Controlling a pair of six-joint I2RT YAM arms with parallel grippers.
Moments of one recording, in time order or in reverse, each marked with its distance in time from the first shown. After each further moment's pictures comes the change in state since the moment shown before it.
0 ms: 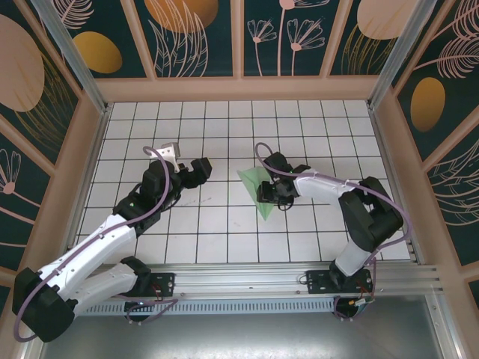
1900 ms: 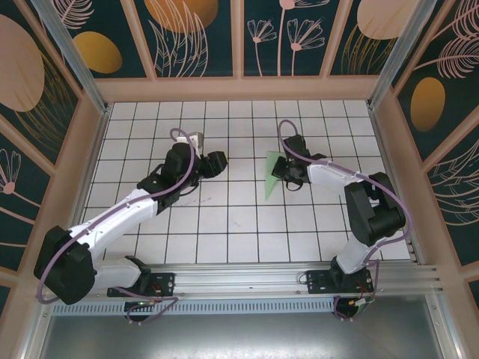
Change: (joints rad) left arm 0.000 0.302 0.150 0.074 0.171 -0.022; right arm -0.195 0.020 0.052 0.164 0.057 0.102
